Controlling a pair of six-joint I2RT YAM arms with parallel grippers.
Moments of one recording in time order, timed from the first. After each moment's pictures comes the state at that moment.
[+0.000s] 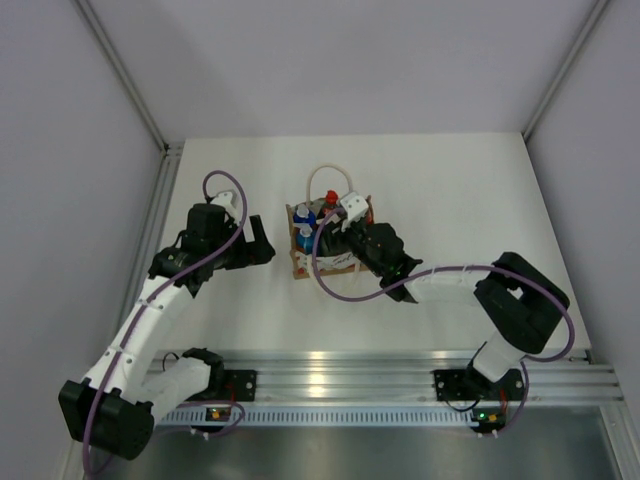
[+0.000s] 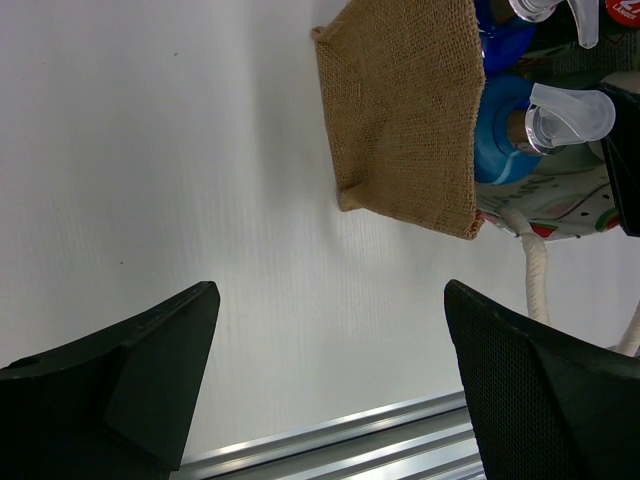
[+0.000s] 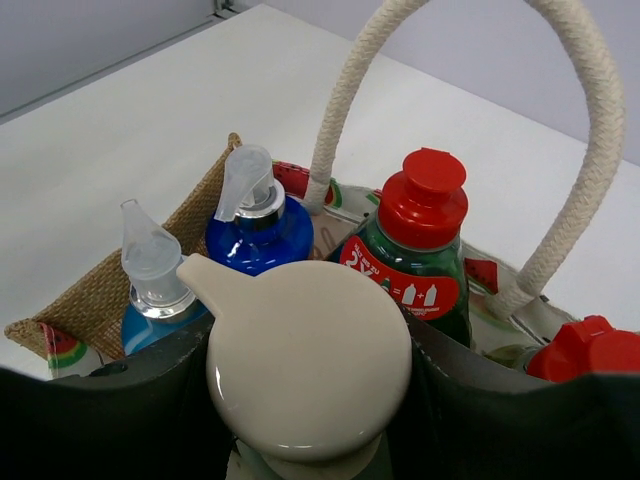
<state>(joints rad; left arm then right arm) -0.29 0.98 0.92 -0.68 0.09 -0.42 0.86 1.61 0.76 0.82 0.17 -0.03</state>
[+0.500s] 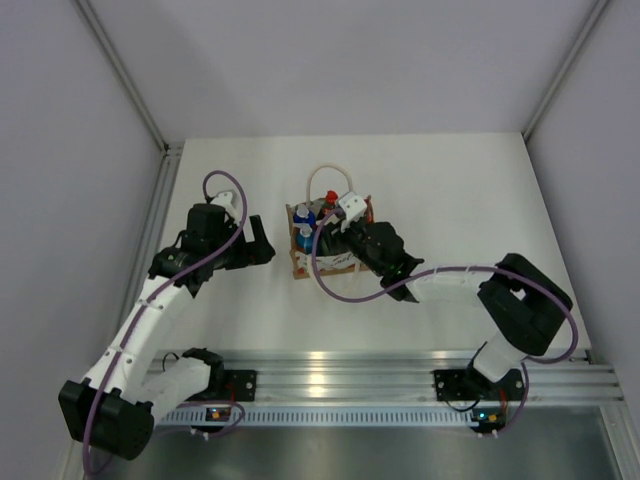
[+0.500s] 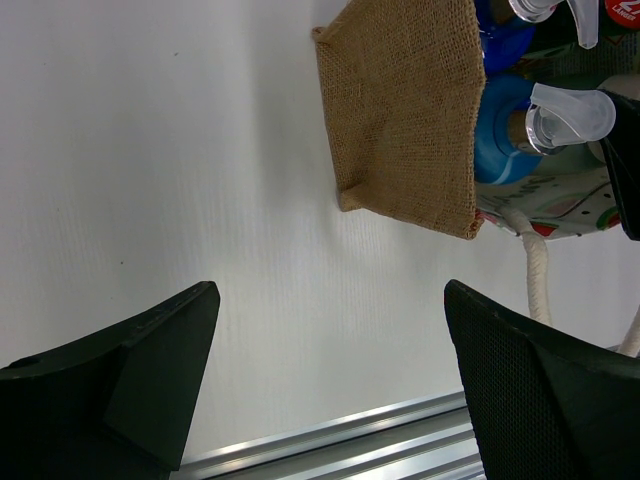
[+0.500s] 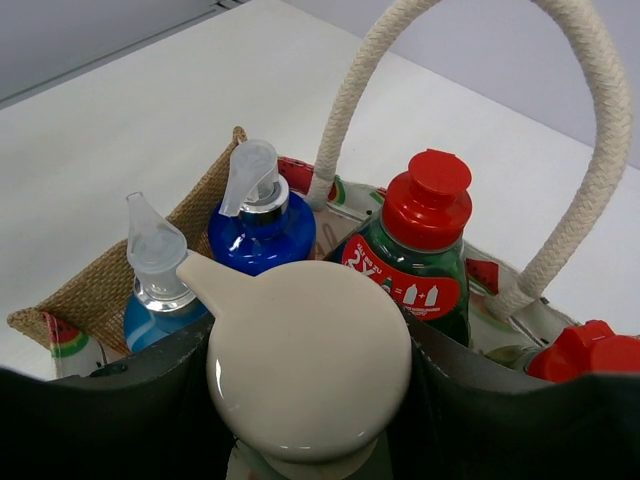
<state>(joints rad) -0.29 0.98 0.92 -0.68 0.09 -0.42 0.86 1.61 0.77 0.80 0.15 -0.06</state>
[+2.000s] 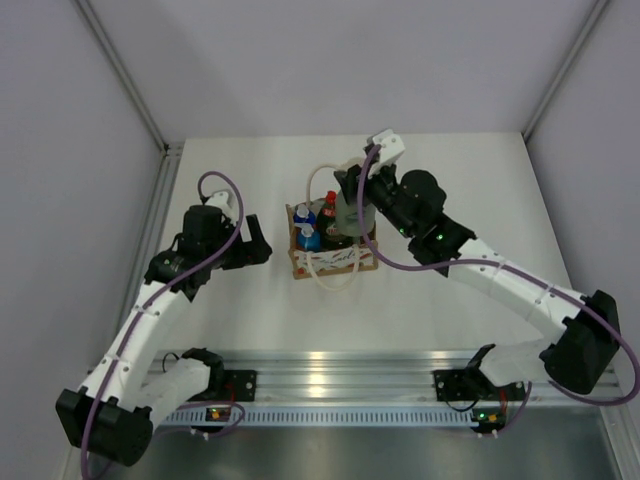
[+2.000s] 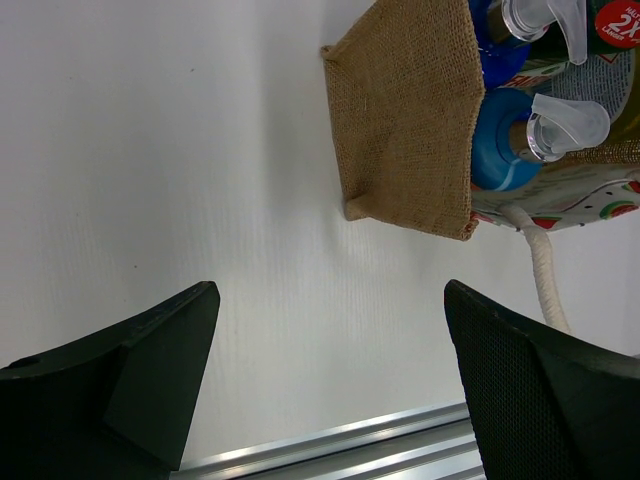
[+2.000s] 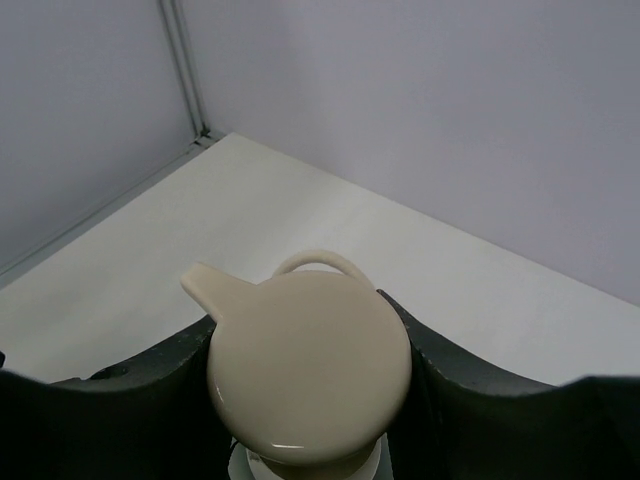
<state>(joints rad) -0.29 0.95 0.92 -0.68 0.06 -0.41 0.79 1.33 1.13 0.25 0.16 -0.02</state>
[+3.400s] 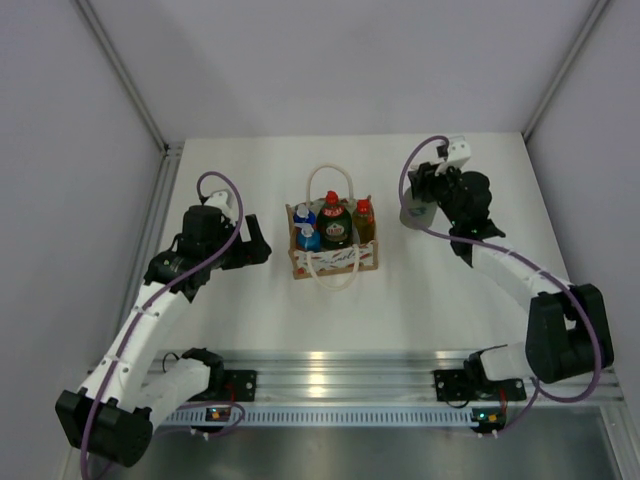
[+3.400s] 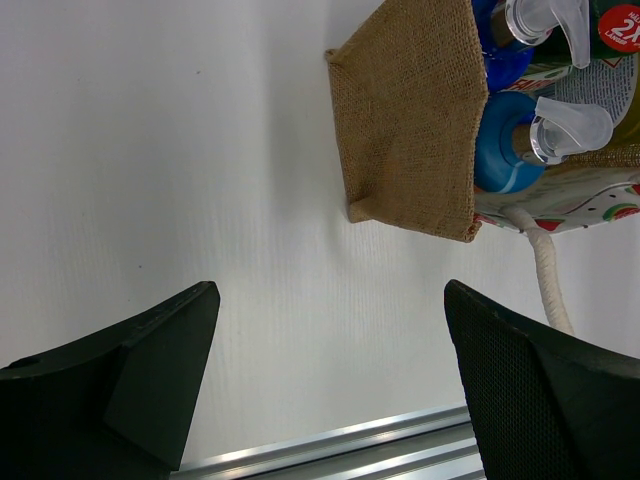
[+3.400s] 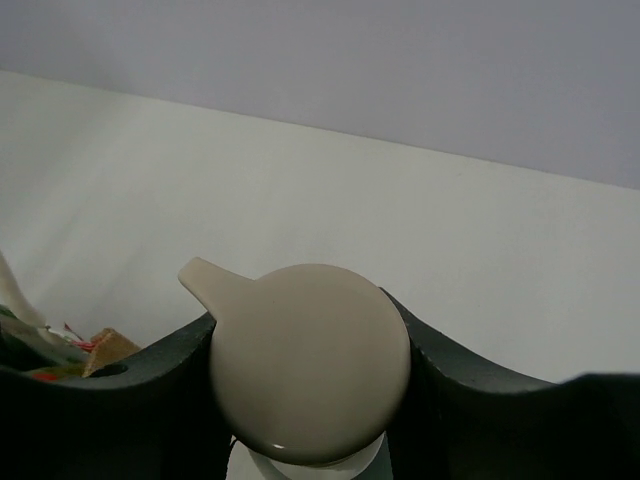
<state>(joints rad) -0.29 0.94 0.92 -0.68 0.05 -0.41 0.26 1.35 0.83 0.47 -0.07 0.03</state>
